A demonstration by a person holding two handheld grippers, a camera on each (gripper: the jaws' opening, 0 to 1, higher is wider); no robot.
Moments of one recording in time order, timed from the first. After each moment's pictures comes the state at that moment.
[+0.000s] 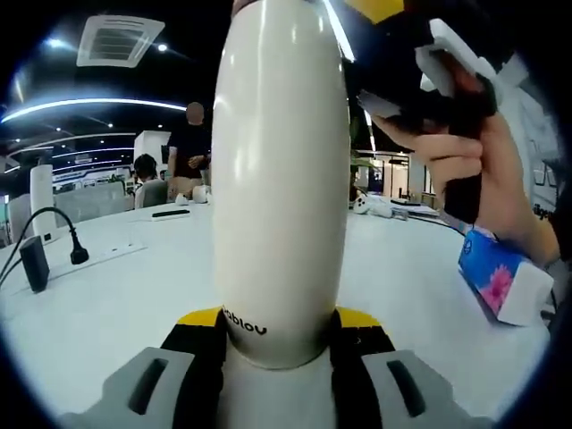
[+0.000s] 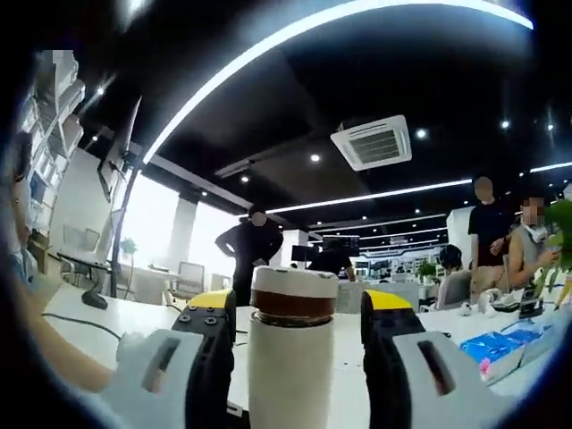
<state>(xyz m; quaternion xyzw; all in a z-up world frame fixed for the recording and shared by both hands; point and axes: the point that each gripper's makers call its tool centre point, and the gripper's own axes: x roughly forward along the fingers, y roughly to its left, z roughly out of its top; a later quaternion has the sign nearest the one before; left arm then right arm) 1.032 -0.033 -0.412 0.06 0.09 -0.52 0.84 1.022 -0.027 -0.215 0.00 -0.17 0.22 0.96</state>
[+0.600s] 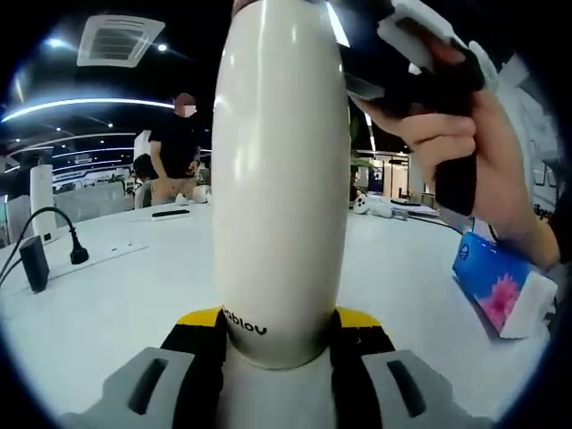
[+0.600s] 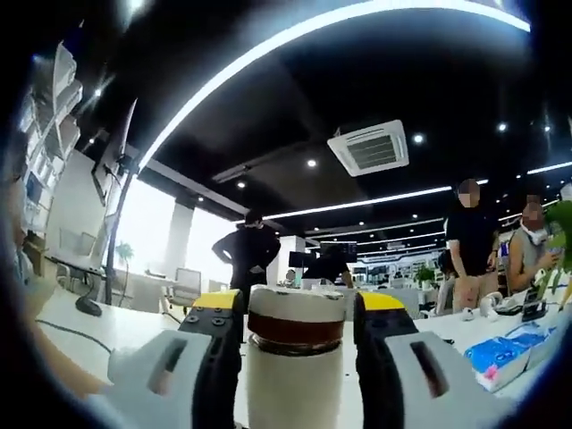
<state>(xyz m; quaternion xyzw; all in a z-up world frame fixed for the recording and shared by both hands) 1.032 -0.033 -0.412 0.06 0.09 -0.53 0.84 1.033 -0.014 -0.202 0.00 -0.19 0.23 0.95</state>
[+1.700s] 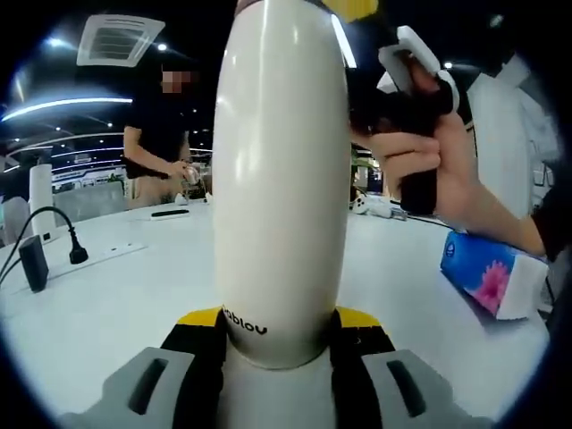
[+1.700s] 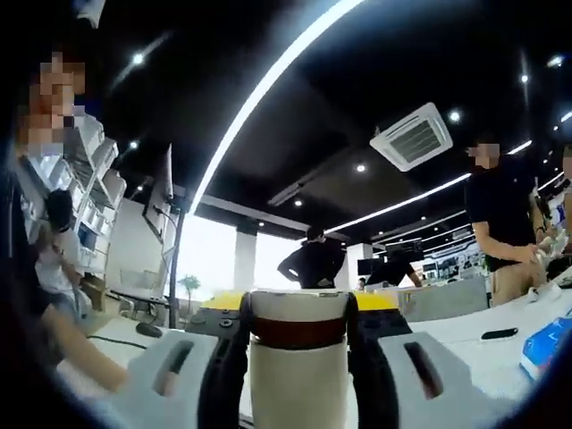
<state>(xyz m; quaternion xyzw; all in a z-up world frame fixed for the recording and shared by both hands) 1.032 -0.034 -0.411 0.06 0.09 -0.53 0.84 1.023 -0.013 -0.203 0.08 -0.21 0.40 0.89</state>
